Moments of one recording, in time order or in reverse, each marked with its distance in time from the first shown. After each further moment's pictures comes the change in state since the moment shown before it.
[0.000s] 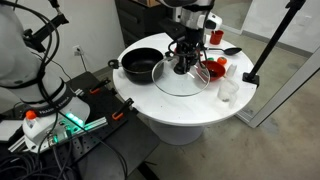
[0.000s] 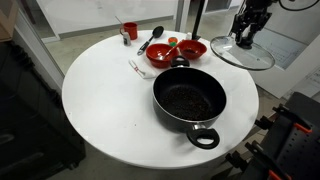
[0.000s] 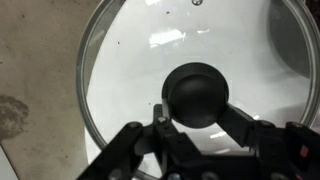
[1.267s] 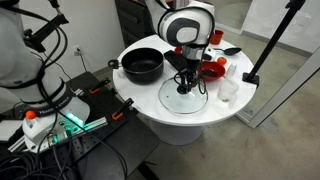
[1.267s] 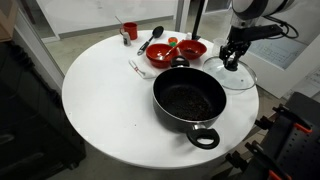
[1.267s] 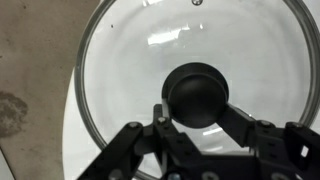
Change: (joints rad) arm -0.009 0.314 0.011 0.069 0.000 0.242 -0.007
